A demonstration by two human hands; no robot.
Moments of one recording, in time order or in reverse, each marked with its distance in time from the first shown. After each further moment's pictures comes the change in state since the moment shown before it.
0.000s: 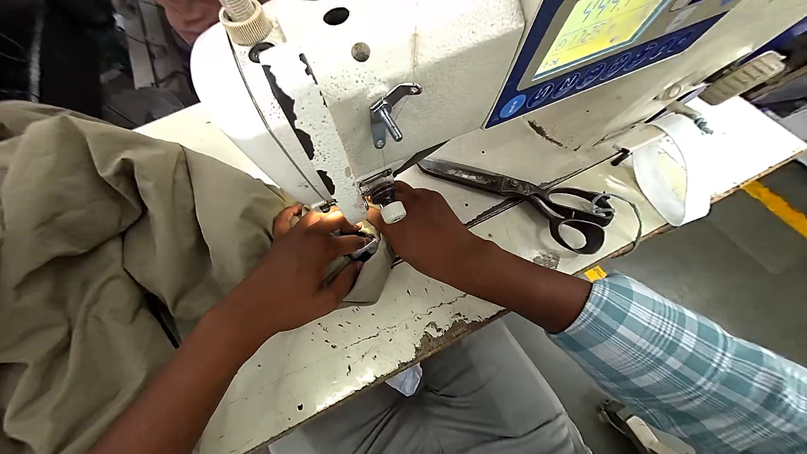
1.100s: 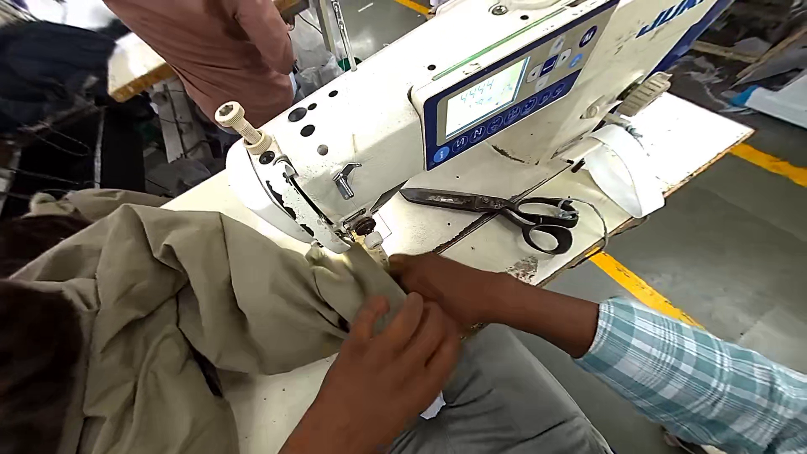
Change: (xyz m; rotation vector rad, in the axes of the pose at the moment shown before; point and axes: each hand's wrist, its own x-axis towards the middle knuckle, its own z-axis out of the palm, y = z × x) left_hand -0.016 0.127 0.003 0.466 0.379 0.278; right_hand -0.051 0.010 -0.017 0.537 -0.203 -0.266
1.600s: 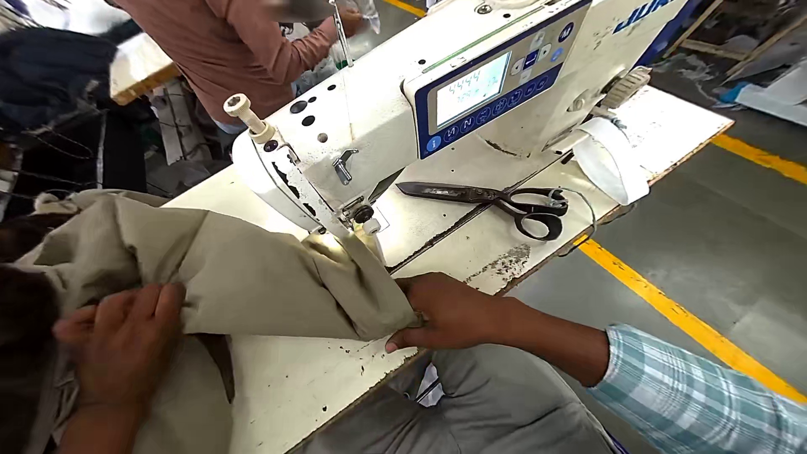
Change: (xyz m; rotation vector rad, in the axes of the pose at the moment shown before) left_hand -0.154 -0.172 -0.035 0.383 -0.212 -0.445; right_hand -0.017 -0.028 0.029 0.216 -0.018 0.274
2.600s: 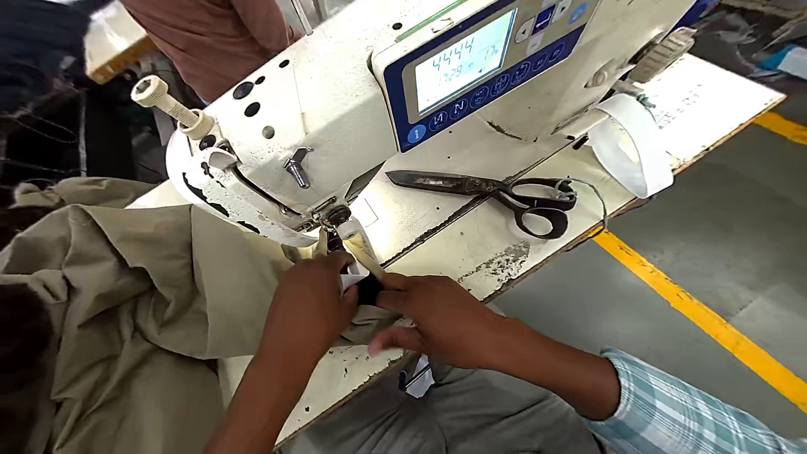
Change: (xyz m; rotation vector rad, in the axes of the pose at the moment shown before) left_hand 0.094 0.183 -0.026 -0.583 -0.433 -0.122; right_hand -0.012 -0.007 0.003 -0.070 0.103 0.077
